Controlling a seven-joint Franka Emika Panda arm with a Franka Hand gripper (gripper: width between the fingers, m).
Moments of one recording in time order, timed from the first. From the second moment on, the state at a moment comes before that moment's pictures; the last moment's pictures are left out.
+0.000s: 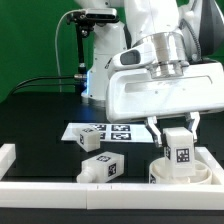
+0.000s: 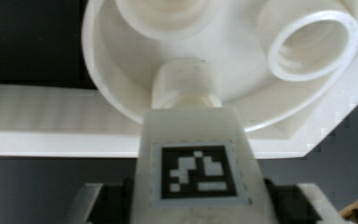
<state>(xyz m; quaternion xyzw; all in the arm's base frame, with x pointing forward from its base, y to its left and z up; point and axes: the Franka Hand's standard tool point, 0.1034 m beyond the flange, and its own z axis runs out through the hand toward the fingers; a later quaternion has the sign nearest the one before) 0.586 0.073 0.076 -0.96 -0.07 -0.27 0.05</state>
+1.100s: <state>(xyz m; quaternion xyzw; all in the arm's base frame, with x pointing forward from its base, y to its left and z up) 0.594 0.084 0.085 -0.99 0.00 -0.04 0.12</state>
